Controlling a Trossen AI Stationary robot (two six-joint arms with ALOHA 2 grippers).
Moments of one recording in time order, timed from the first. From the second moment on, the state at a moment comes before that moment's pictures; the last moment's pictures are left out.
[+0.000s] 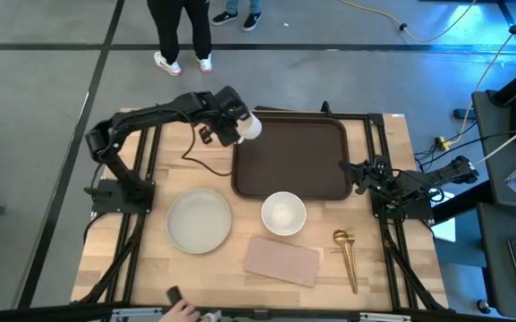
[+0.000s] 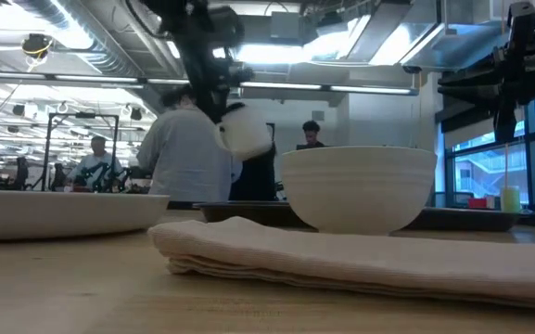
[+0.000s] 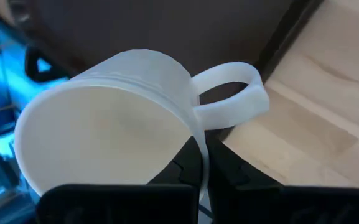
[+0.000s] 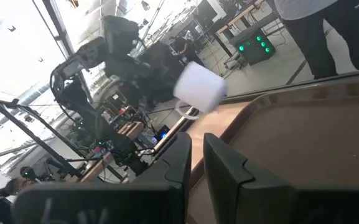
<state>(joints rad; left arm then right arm) 0.53 1.66 1.41 -0.80 -0.07 1.67 0.35 0.00 0.01 0.12 0.86 0.67</state>
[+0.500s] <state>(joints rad) 0.59 1.99 1.65 -0.88 -0.09 1.80 0.35 0.00 0.01 0.08 0.95 0.67</state>
